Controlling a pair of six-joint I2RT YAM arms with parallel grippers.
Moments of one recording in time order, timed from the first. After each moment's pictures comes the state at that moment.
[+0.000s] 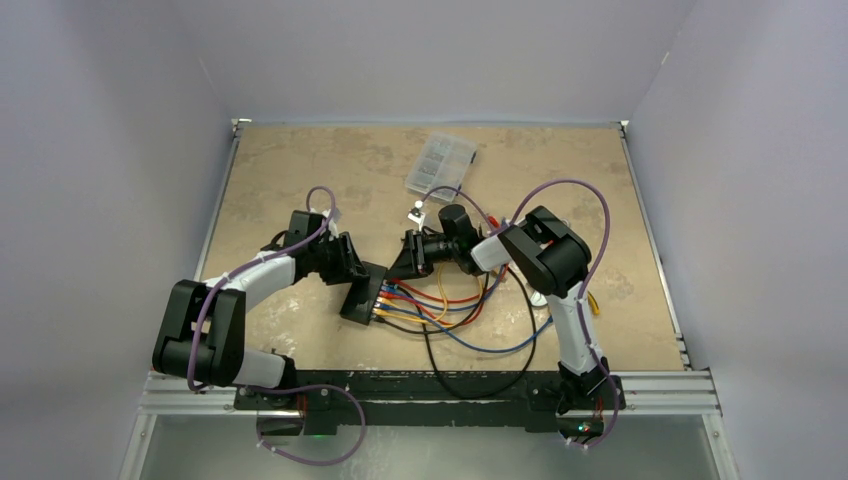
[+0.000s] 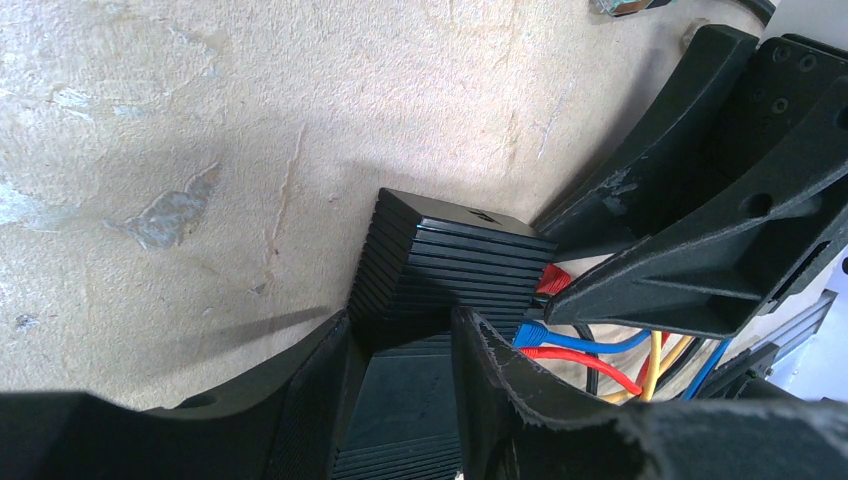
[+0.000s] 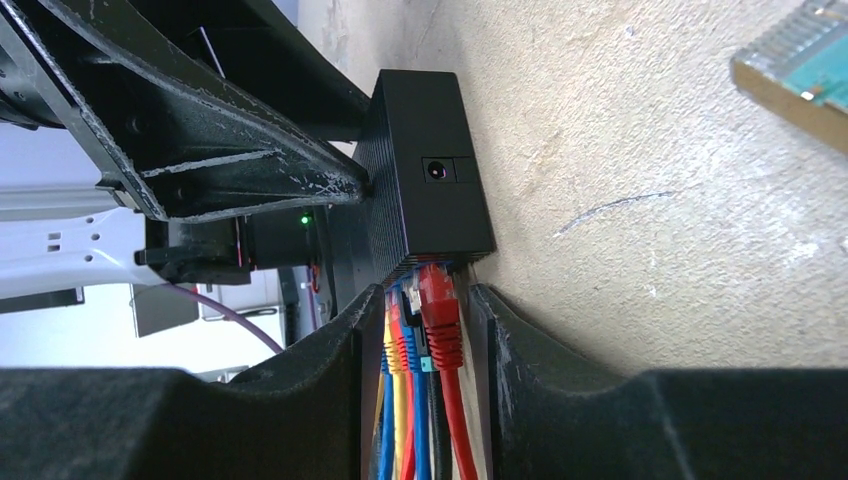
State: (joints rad) left arm -0.20 1.41 0.63 -0.21 0.38 -0.51; right arm 0.64 2.18 1.03 0.66 -0.89 0.89
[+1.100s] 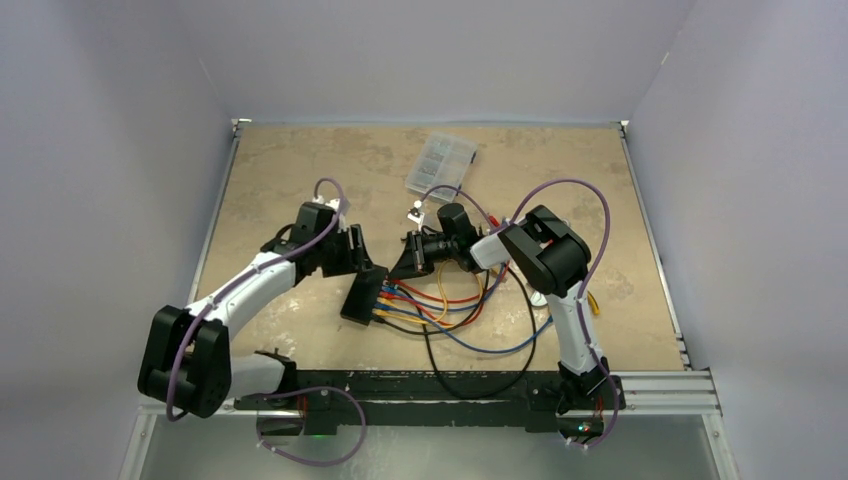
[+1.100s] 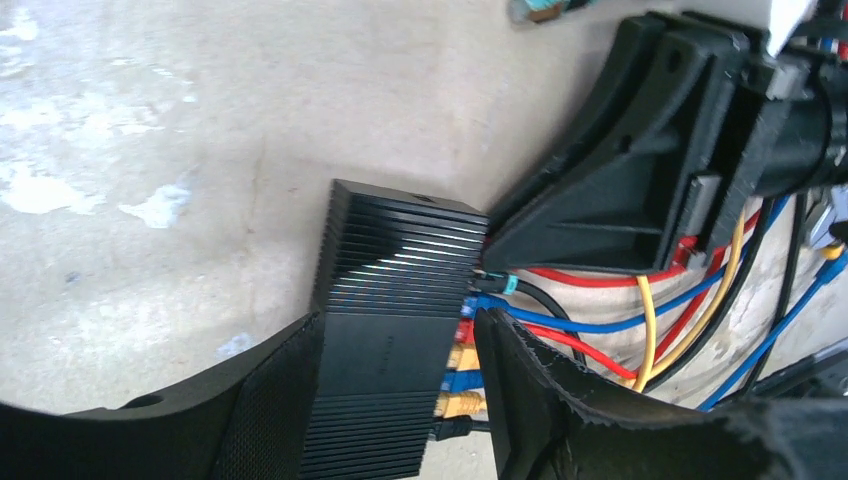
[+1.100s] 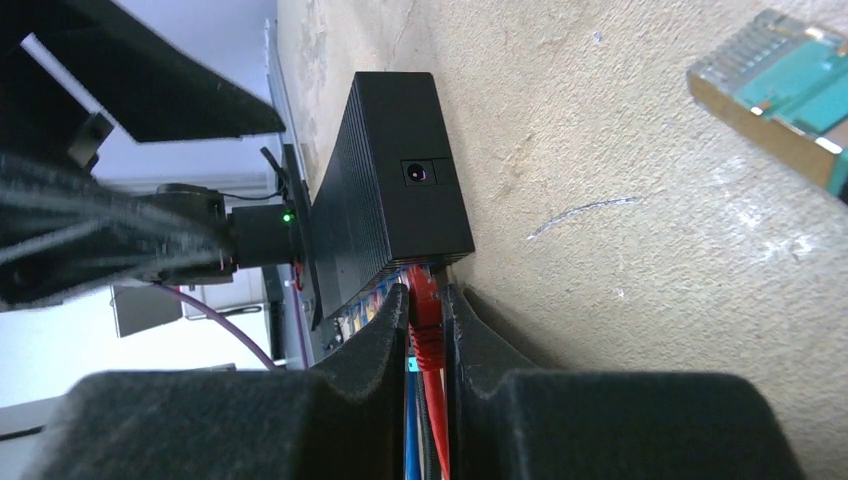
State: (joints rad) left arm -0.29 1.27 0.71 -0.35 0.24 -0.48; right arm 0.63 2.19 1.05 0.59 -0.88 0.83
